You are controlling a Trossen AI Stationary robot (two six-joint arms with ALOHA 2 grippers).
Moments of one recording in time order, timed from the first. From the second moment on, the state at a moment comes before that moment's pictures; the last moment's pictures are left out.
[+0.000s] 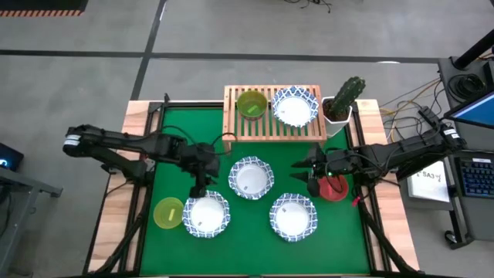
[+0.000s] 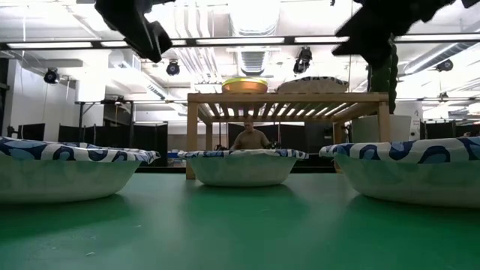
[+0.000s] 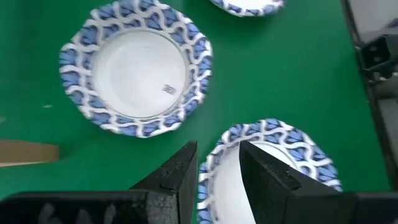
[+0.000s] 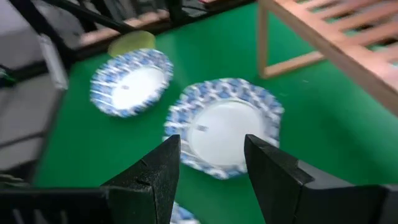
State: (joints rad) left arm -0.08 1.27 1.09 -0.76 0.12 -0.07; right arm 0.21 0.94 0.66 -0.18 0.22 0.42
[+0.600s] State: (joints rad) left arm -0.08 0.95 0.86 -0.55 -0.16 -0.07; right arm 0.21 1.15 0.89 -0.61 0.12 0.80
